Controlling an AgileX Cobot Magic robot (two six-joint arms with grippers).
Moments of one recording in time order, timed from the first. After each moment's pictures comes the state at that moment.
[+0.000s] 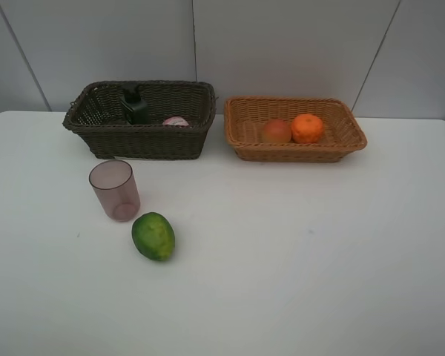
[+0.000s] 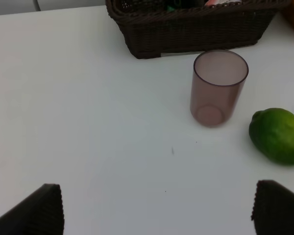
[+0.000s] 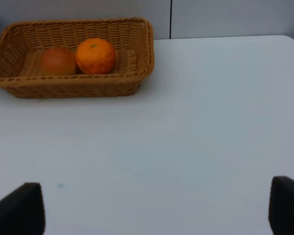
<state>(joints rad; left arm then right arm) -0.09 -0.01 -0.51 0.02 1.06 -0.01 0.00 0.00 -0.52 -0.06 1.06 0.06</state>
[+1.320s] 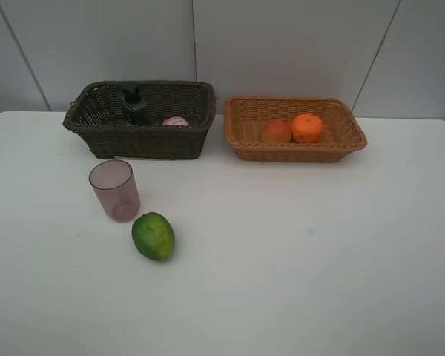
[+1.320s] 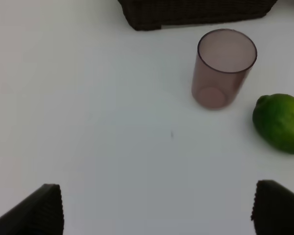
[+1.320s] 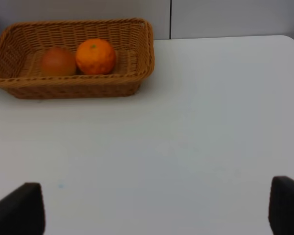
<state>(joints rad) -0.09 0.31 -0.56 0.02 0.99 -0.03 0.00 0.00 -0.52 -0.06 1.06 0.06</state>
